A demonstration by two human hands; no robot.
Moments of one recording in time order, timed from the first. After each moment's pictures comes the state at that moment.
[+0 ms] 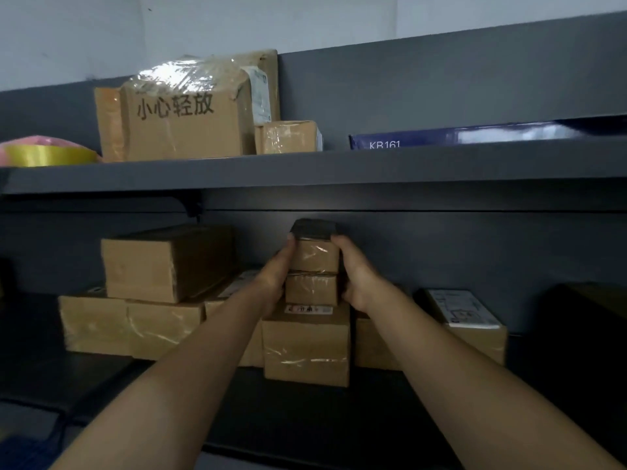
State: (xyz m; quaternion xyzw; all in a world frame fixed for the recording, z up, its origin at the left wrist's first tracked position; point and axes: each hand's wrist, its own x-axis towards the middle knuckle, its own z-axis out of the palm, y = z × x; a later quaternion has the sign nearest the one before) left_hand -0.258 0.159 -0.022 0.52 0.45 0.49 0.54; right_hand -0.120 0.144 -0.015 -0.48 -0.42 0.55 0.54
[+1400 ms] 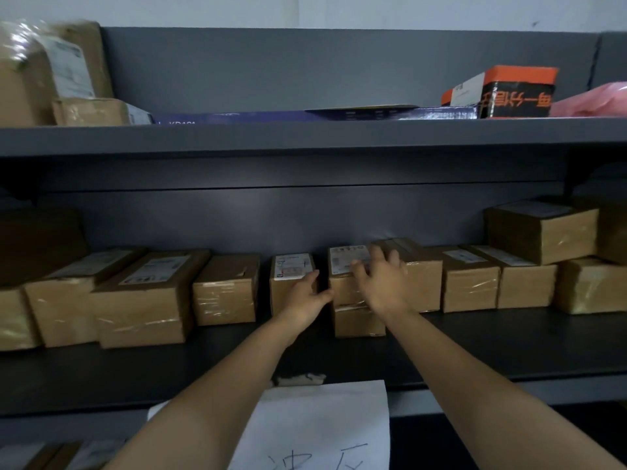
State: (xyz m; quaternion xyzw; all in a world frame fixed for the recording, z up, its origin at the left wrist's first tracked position) left_hand 0.008 0.028 -0.098 0.73 0.41 0.34 0.42; right_hand 0.144 -0.021 -0.082 -0.75 -0.52 -0.03 0.41
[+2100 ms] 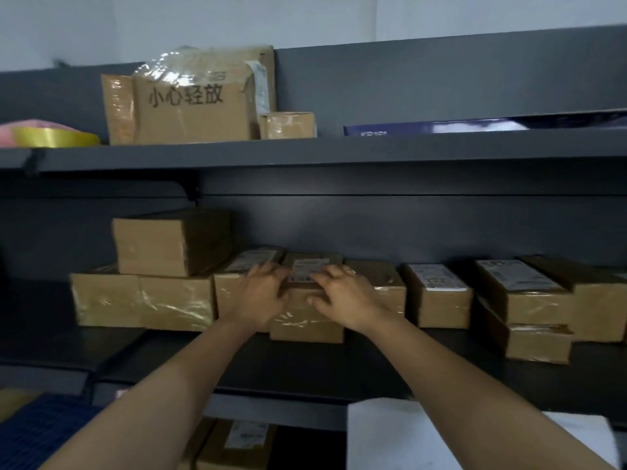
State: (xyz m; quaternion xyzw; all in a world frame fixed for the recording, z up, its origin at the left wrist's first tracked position) left_hand -0.299 0.110 -0.076 0.81 0.52 0.25 -0.09; right_hand -0.127 0.074 -0.071 -0.60 -0.78 -0.11 0.14
